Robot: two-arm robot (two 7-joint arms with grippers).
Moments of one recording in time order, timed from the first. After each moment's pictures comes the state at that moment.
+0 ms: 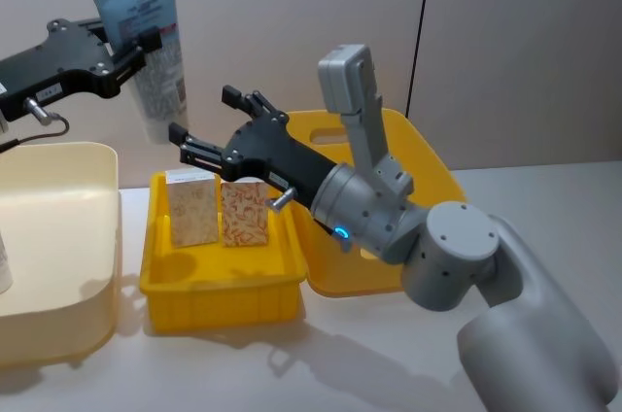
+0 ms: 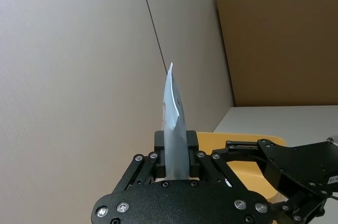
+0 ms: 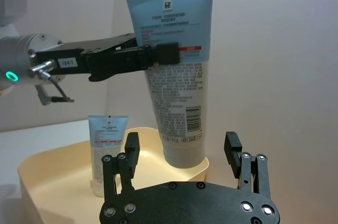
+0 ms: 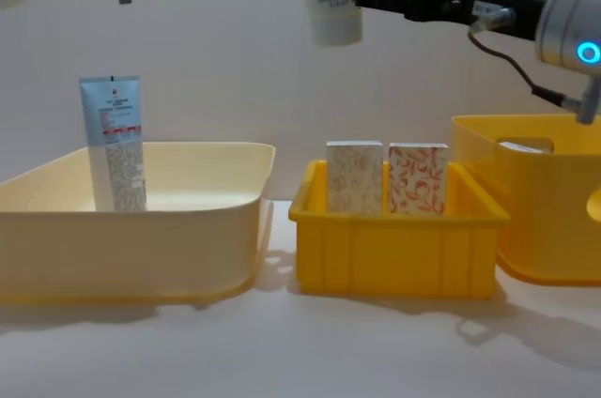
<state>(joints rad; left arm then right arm) -0.97 0.22 0.43 -0.99 -0.48 -0.06 -0.86 0.53 0.18 -0.26 -1.37 0.27 0.03 0.55</state>
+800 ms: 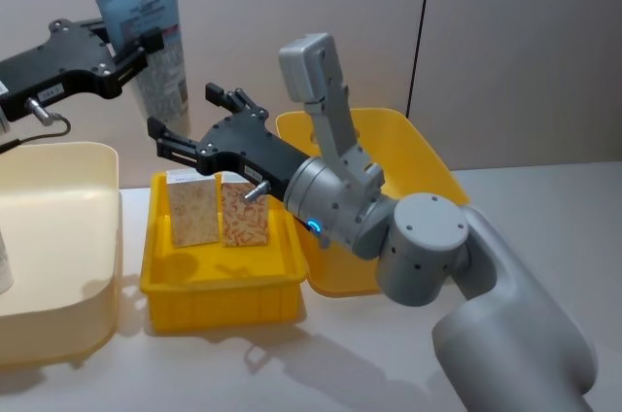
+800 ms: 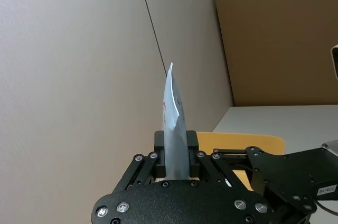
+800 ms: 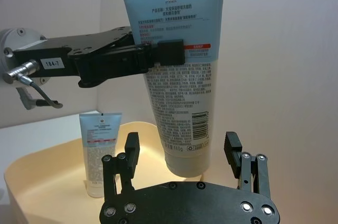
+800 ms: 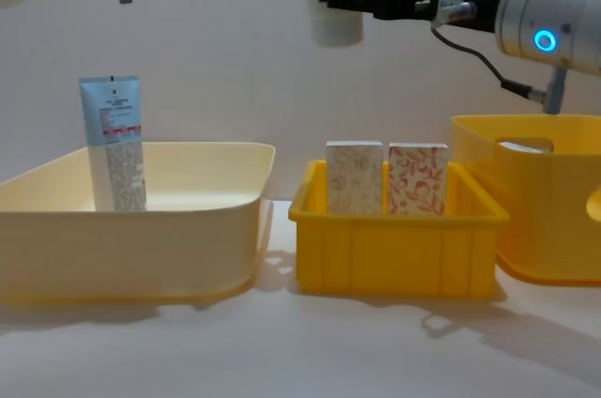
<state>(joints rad) -0.97 0.22 0.43 -0.99 -0.48 -0.05 -0.86 0.56 0.14 -0.31 -1.38 0.23 0.11 0.44</state>
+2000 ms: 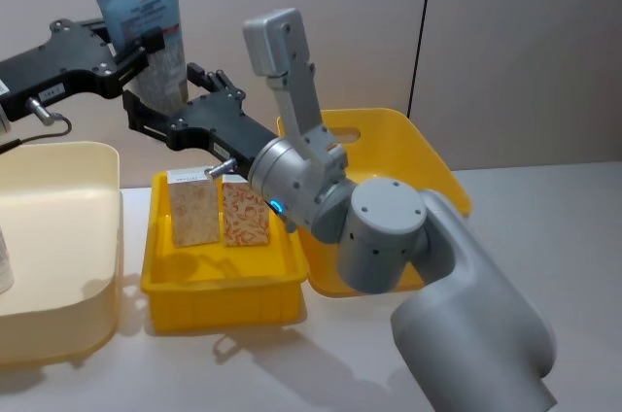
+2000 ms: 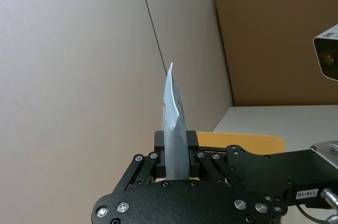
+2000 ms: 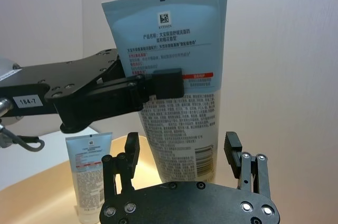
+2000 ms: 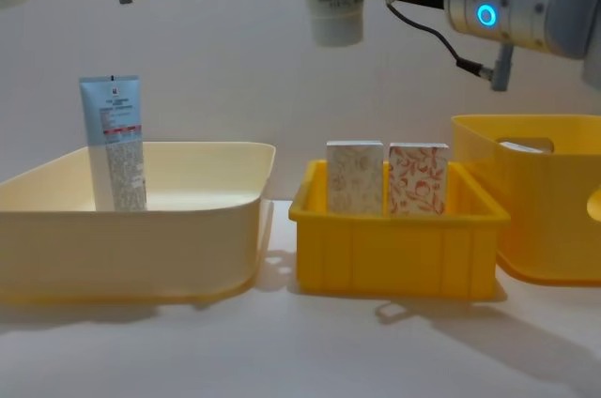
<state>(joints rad) -0.97 0.22 0.43 -0.99 -0.48 -0.05 -0.86 0.61 0.08 -0.34 -1.34 0.22 0.13 0.31</state>
